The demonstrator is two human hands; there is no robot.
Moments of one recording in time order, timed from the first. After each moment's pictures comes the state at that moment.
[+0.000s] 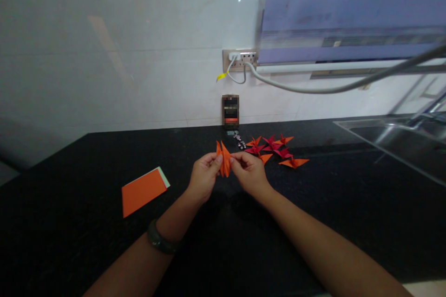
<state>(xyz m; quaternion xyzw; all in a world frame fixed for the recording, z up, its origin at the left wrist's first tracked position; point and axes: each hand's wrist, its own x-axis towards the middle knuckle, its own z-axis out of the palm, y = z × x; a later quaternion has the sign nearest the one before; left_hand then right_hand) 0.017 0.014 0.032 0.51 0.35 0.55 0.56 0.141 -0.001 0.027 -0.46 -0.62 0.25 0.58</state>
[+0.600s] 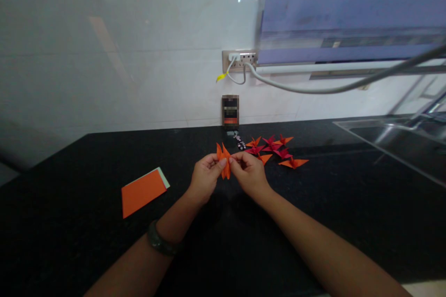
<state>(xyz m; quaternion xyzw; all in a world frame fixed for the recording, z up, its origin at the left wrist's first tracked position) 0.019 0.010 0.036 0.52 0.33 0.56 0.55 0.140 -0.004 0.030 -0.48 -0.63 0.20 0.58</state>
